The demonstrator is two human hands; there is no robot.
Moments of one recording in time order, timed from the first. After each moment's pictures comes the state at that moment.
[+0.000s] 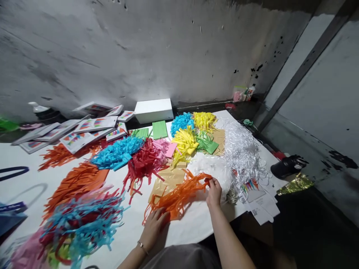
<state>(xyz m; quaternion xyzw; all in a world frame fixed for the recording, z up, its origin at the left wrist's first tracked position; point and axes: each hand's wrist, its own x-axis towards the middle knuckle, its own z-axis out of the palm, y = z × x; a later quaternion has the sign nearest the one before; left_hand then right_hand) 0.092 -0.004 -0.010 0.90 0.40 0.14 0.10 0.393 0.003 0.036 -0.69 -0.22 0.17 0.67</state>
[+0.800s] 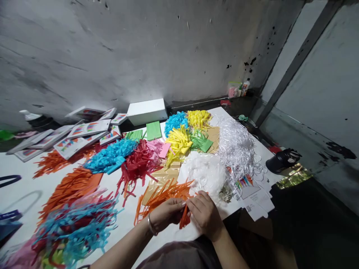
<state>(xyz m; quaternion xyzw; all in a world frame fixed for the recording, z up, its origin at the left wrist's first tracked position) 0.234 0.008 0.153 0.40 0.30 0.03 0.86 0.398 -0.086 0.155 -0.51 -0.77 -0.02 0.37</state>
